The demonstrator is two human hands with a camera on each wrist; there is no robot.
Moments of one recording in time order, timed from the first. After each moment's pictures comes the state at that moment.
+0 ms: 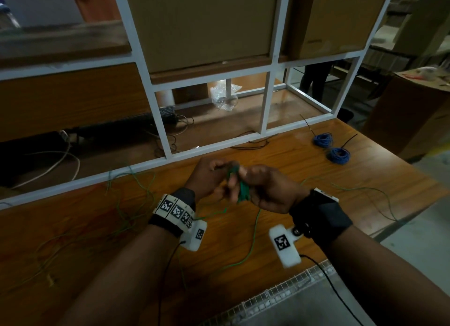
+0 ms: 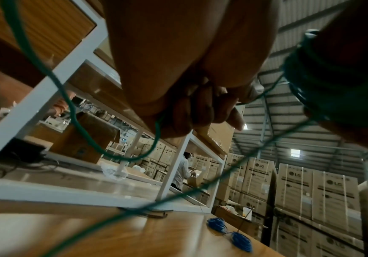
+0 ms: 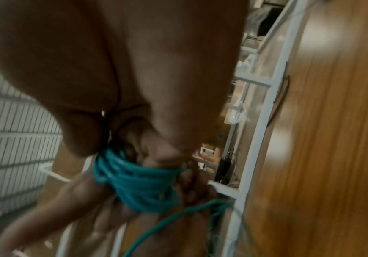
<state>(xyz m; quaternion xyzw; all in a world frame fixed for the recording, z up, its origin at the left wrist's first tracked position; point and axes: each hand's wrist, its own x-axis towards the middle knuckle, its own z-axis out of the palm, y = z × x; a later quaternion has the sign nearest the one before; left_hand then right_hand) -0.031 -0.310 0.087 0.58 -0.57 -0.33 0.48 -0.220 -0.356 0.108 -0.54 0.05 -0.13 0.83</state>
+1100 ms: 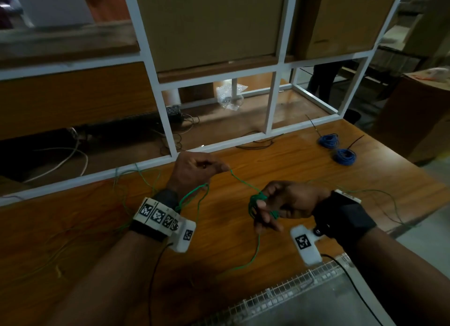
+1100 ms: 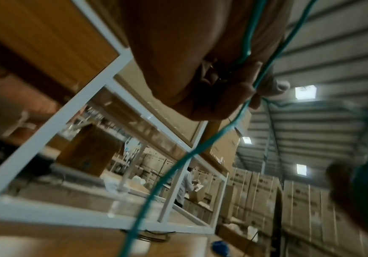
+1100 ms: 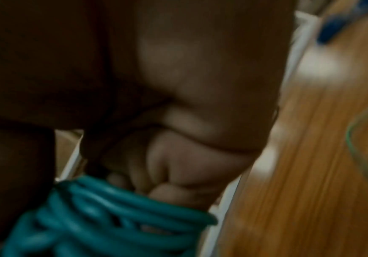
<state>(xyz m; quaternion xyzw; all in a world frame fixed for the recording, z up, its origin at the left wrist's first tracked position) -0.015 -0.271 0.113 0.54 -0.57 -0.24 0.56 -0.260 -0.366 0.103 -0.63 0.09 0.08 0.77</state>
